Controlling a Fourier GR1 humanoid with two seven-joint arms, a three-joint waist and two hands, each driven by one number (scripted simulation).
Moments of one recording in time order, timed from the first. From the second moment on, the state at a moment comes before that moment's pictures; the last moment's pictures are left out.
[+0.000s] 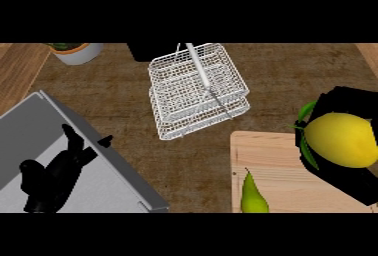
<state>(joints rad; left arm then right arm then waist) 0.08 0.48 -0.29 -1.76 0.28 0.18 0.23 -0.41 -0.27 0.09 -2.24 0.65 0.39 0.72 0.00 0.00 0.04</state>
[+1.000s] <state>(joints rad) 0.02 0.48 -0.32 -1.73 0.28 0.18 0.23 -0.99 -0.07 0.04 -1.55 0.70 0.21 0.79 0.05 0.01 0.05</state>
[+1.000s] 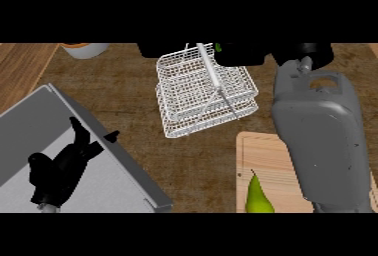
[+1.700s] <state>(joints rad) -0.03 0.48 -0.34 -1.71 0.30 0.16 0.23 -1.09 0.00 0.04 -1.18 0.44 -0.14 0.55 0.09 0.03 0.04</state>
